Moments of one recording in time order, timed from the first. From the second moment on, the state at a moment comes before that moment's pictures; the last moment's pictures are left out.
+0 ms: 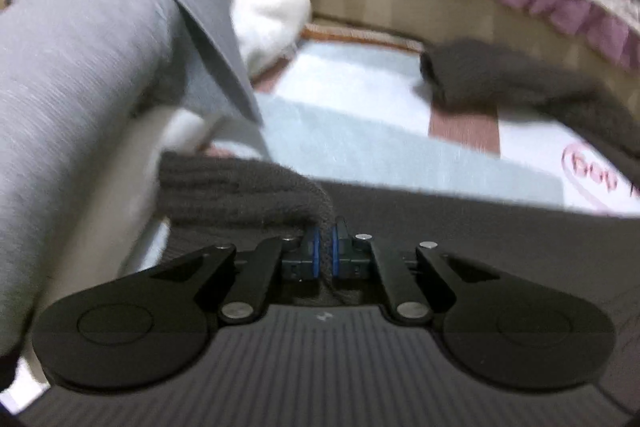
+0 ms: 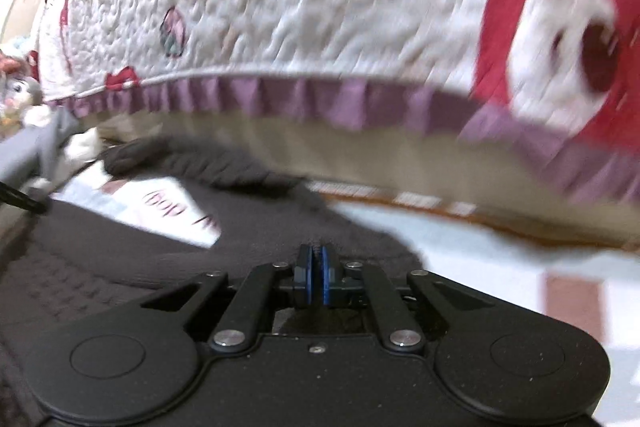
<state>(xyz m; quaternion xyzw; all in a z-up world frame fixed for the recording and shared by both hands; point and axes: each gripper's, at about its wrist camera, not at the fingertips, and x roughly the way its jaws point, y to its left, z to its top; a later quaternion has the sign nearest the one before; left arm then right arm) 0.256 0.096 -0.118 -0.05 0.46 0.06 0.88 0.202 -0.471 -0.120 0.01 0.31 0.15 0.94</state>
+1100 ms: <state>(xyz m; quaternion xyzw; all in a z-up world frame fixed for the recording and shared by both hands) 0.244 0.104 -0.074 -0.05 0.41 0.00 0.91 0.220 -0.312 -0.124 -0.26 0.28 0.31 0.87</state>
